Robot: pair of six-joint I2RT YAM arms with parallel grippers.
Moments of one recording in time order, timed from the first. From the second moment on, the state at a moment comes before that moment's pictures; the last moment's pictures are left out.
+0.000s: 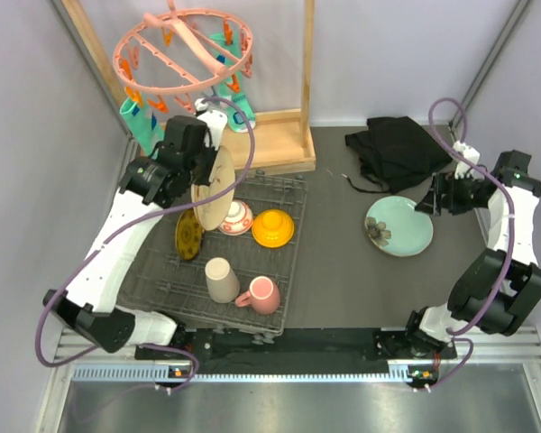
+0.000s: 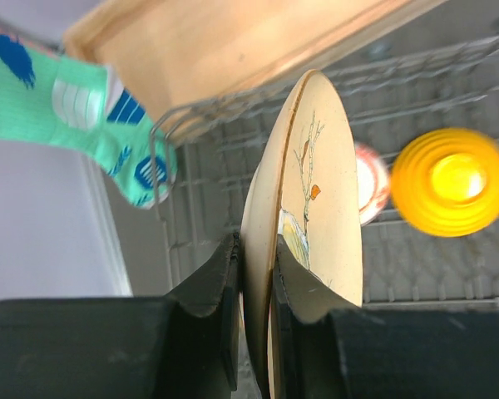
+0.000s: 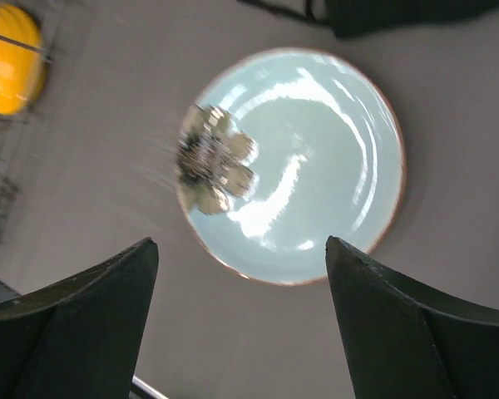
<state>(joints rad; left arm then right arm) -0.47 1.37 1.65 -0.96 -0.34 0.11 -0.47 1.44 1.22 -0.94 -0.72 -0.56</state>
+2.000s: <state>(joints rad) -0.46 1.20 1.42 -0.47 0.65 -0.03 0.55 1.60 1.80 -0.93 -0.87 -0.35</state>
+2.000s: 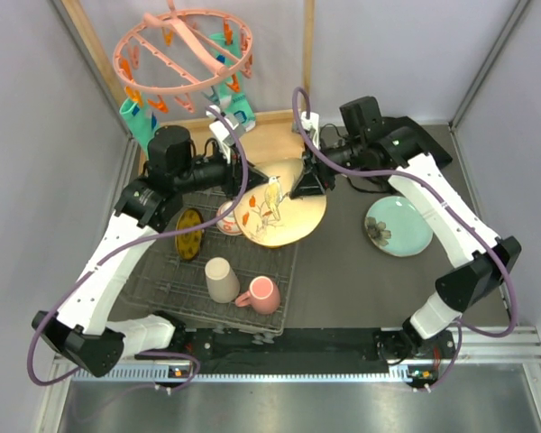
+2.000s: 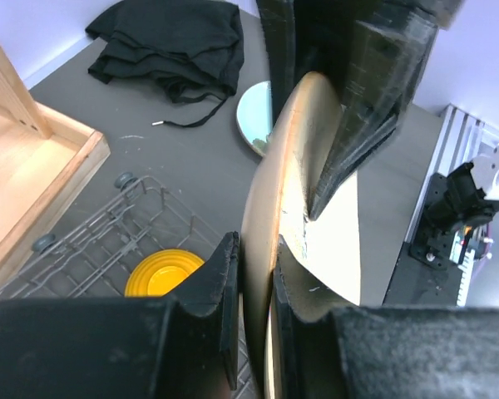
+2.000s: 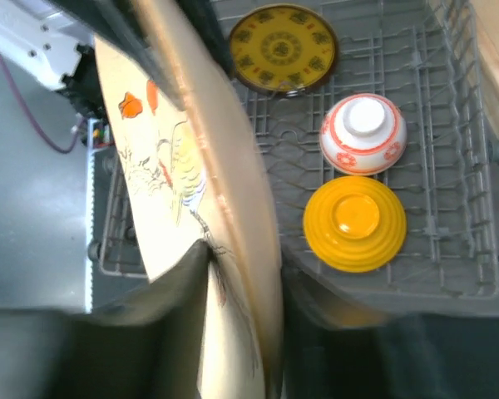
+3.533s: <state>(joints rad) -0.45 1.10 1.24 -0.48 0.35 0.08 -0.35 1.72 1.48 -1.11 -0.82 -0.43</state>
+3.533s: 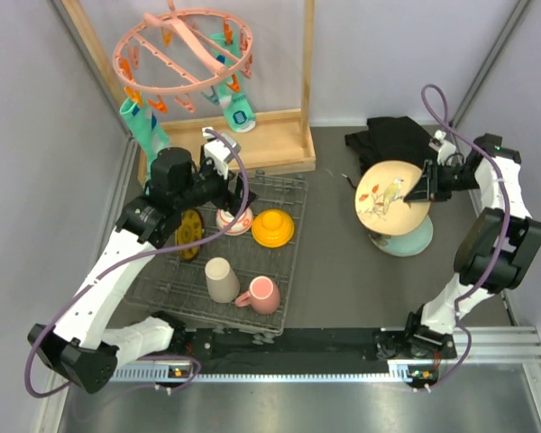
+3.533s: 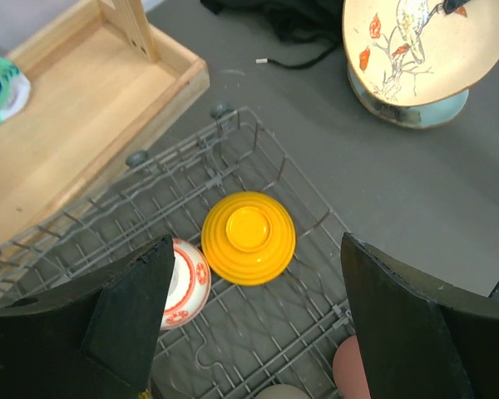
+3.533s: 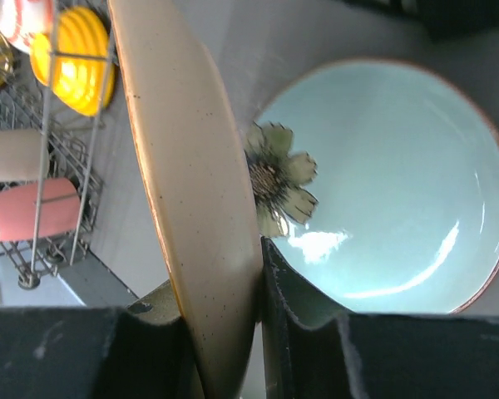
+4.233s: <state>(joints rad) -0.45 1.10 1.16 -0.48 0.37 0.11 -0.51 2.02 1.47 -1.20 -0.88 -0.72</state>
